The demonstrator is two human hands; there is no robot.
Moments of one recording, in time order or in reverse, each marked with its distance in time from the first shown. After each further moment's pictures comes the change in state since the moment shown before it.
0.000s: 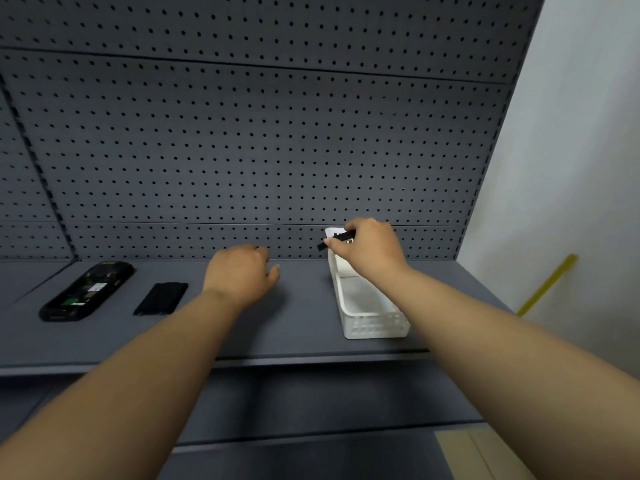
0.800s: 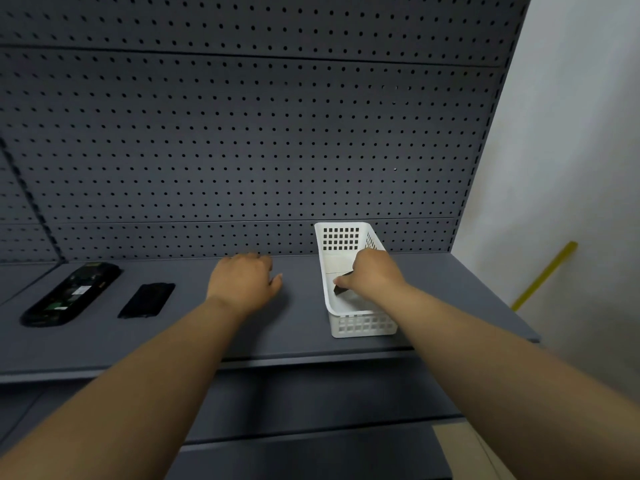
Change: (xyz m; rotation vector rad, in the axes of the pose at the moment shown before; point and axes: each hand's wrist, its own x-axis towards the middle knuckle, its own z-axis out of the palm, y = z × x) left_hand 0.001 0.026 0.009 0.046 -0.099 0.010; right_hand -0.003 0.045 0.016 -0.228 -0.309 0.193
